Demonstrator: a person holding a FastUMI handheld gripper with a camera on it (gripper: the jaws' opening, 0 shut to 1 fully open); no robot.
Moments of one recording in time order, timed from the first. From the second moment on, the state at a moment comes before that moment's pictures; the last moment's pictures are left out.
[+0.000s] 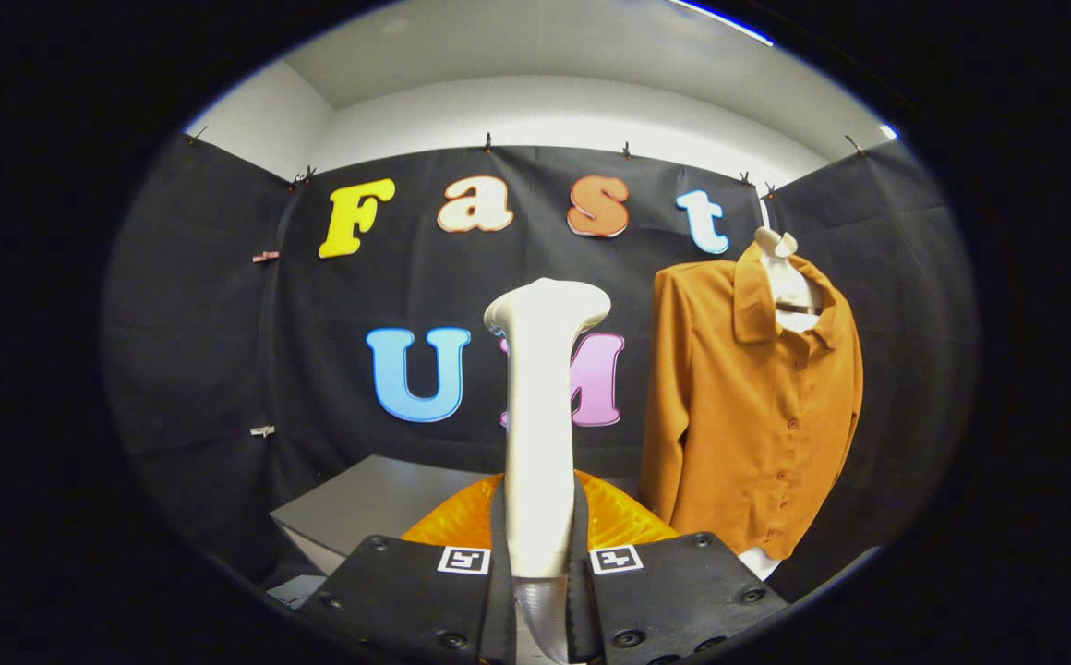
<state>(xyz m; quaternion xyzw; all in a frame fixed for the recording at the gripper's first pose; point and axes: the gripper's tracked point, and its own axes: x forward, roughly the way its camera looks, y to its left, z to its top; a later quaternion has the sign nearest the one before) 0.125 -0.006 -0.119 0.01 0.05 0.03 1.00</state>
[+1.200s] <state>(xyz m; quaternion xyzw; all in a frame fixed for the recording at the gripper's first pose) 0.183 -0.204 -0.188 0.03 0.04 -0.03 1.00</state>
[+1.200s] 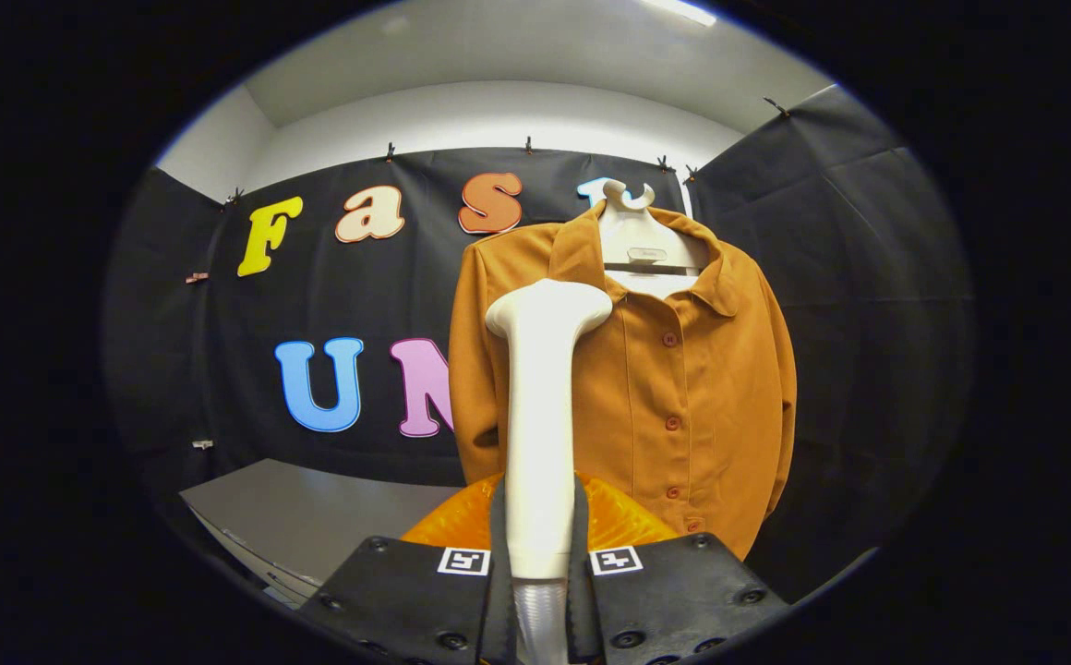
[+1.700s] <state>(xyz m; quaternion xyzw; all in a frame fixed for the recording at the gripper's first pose) 0.153 -0.209 -0.256 0.03 0.10 -0.04 0.99</state>
